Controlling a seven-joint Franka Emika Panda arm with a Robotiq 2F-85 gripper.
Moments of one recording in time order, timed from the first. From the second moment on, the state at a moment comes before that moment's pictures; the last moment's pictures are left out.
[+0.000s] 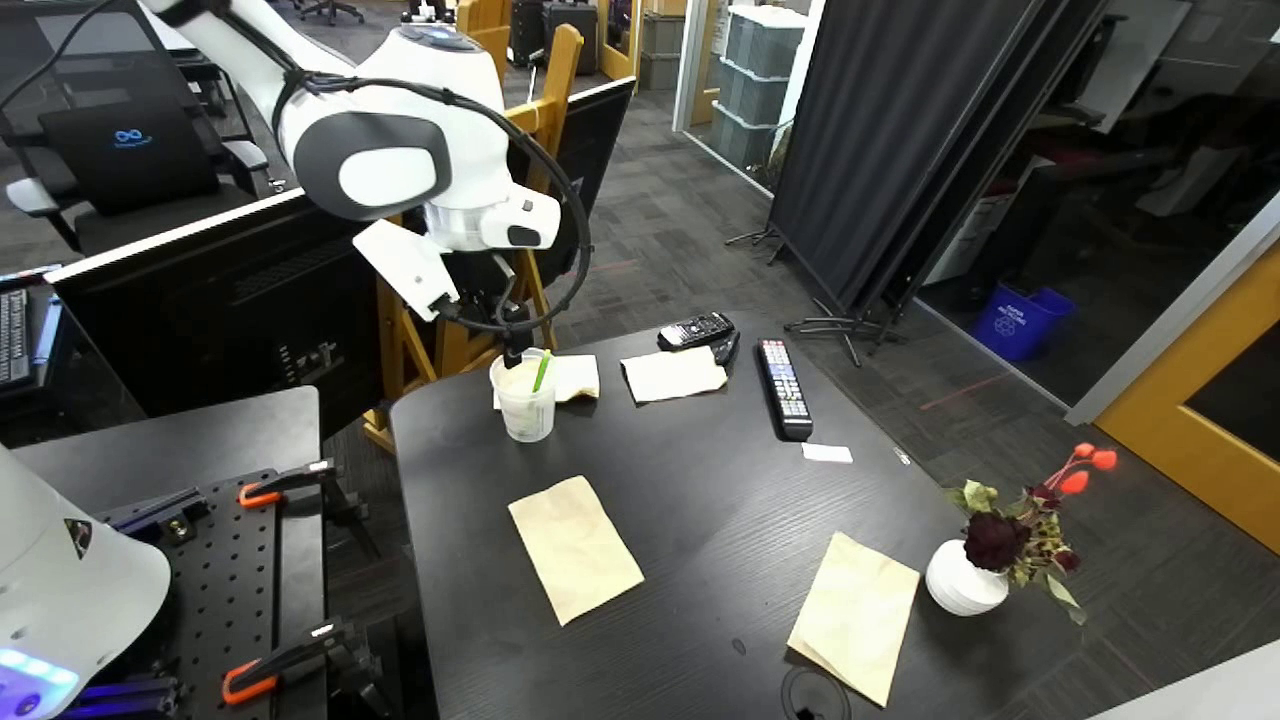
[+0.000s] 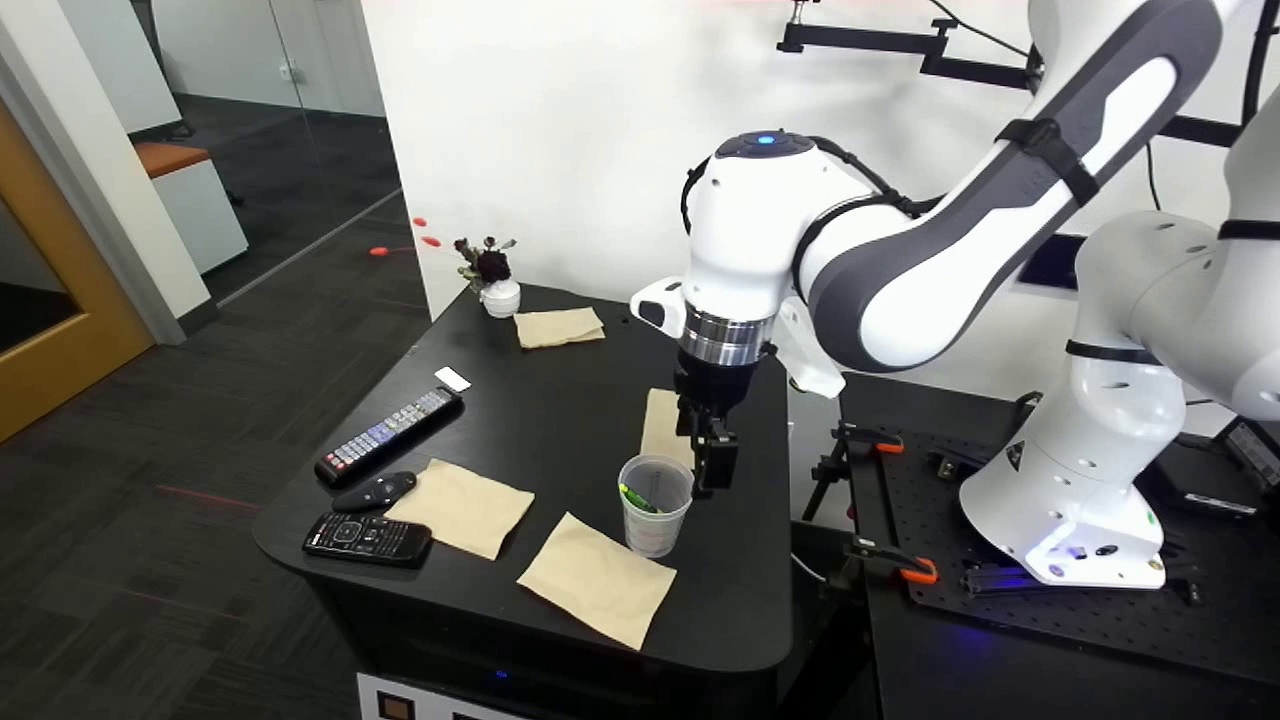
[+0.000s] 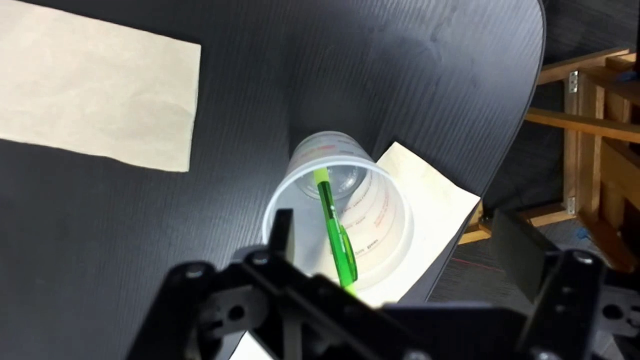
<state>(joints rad) 0.12 -0.03 0.12 -2.60 0.09 2.62 -0.16</state>
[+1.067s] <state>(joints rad) 0.12 0.09 0.12 -2.51 -0.05 2.65 -0.14</state>
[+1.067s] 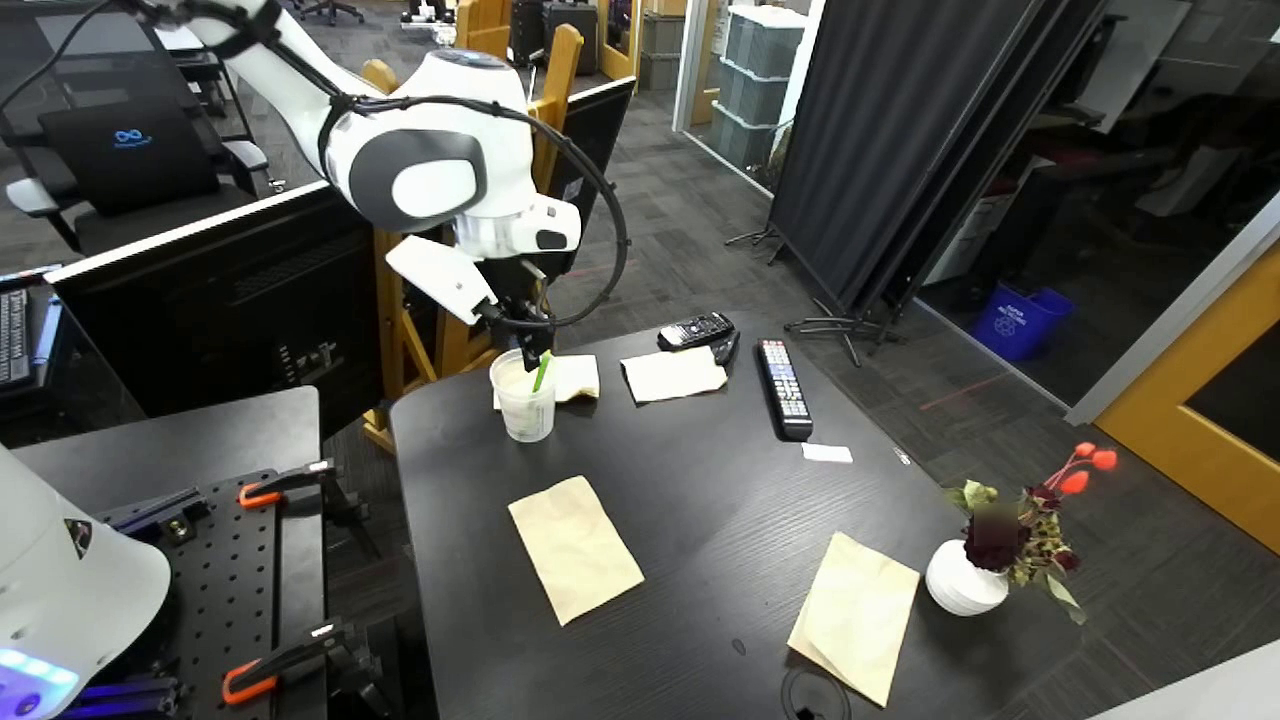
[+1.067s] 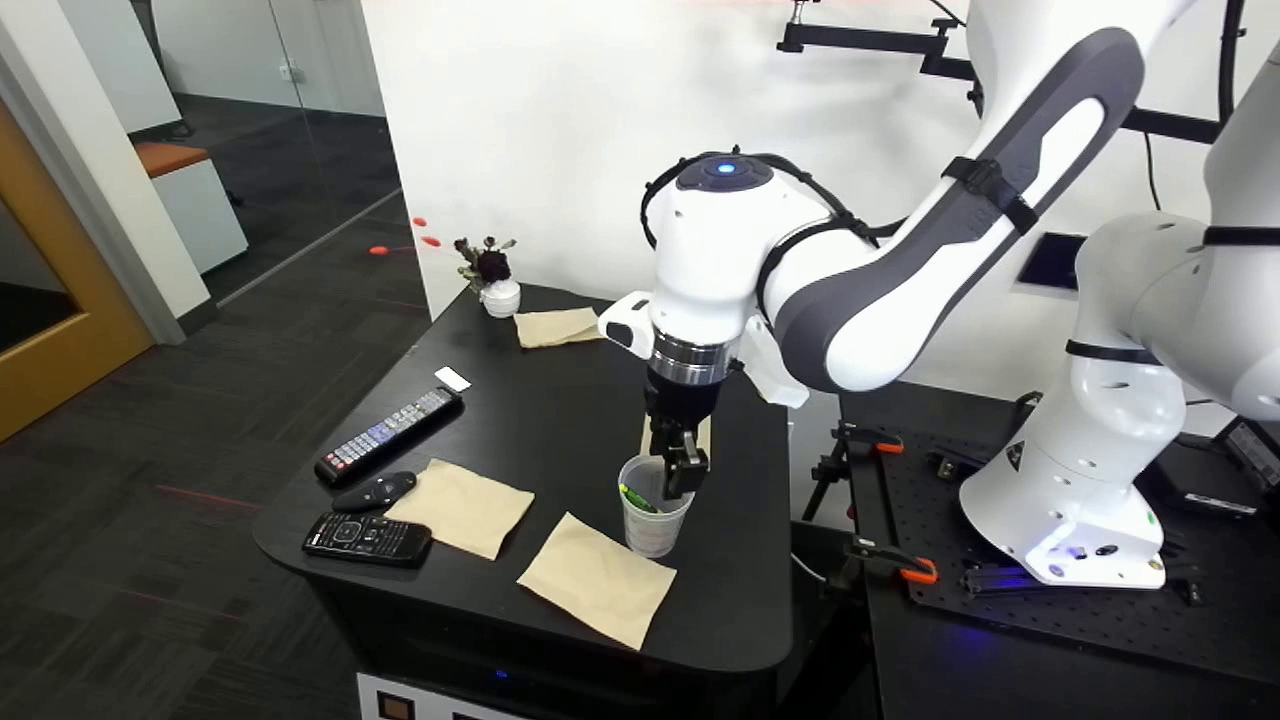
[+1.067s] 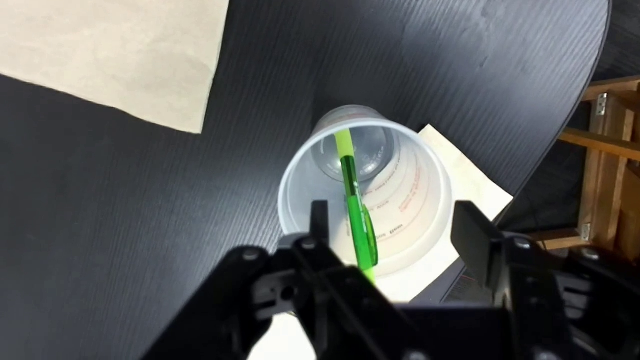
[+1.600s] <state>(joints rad) 0.13 0.15 0.11 -2.48 -0.23 2.69 0.04</state>
